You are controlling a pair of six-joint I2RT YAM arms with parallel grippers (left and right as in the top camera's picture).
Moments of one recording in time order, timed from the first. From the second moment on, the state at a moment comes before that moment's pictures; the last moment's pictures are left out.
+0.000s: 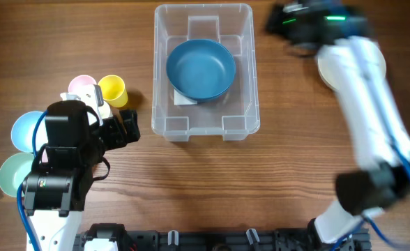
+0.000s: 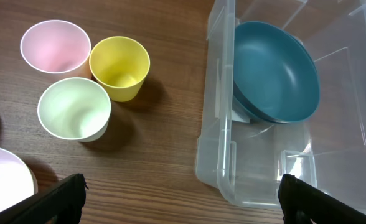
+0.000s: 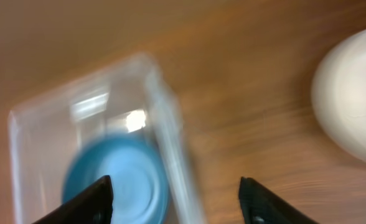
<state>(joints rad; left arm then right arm) -0.05 0.90 0.95 -0.83 0.08 -0.30 0.17 1.82 1.99 -1.03 0.06 0.56</state>
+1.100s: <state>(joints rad) -0.05 0.90 0.95 -0.83 0.08 -0.30 -0.46 2.17 1.63 -0.89 -0.06 0.66</state>
